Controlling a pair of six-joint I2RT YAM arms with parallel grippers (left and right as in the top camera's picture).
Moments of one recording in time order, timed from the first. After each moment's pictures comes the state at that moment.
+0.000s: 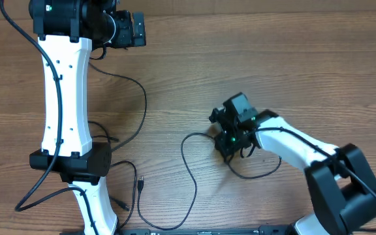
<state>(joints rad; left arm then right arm) -0.11 2.10 2.67 -1.62 0.13 -0.20 0.49 1.71 0.96 -0.59 -0.31 -0.01</state>
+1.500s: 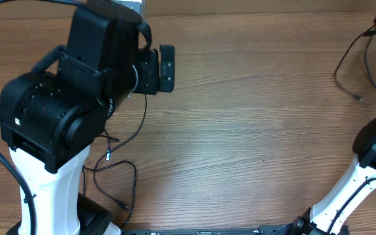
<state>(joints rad) -0.55 1.72 2.68 -1.69 -0.24 -0.35 -0.50 2.26 2.20 -0.46 -0.23 -0.01</state>
